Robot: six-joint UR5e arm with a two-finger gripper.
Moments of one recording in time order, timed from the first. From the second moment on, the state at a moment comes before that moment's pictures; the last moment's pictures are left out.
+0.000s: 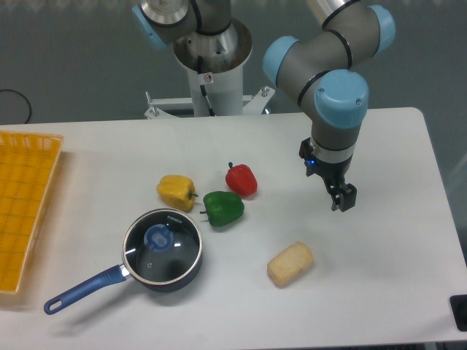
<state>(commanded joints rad) 2.66 -1.90 -1.59 -1.16 1.61 1.68</state>
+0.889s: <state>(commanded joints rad) 2.56 -1.89 -1.58 -1.15 1.59 1.46</state>
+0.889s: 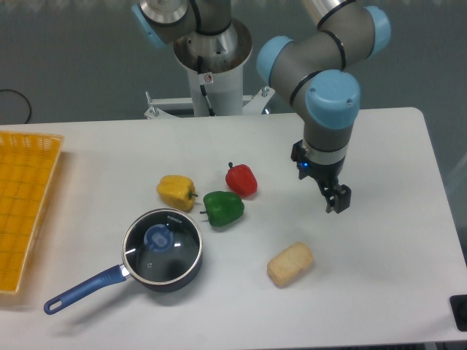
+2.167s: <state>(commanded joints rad) 2.20 -1.92 -1.56 -1.16 1.61 1.17</state>
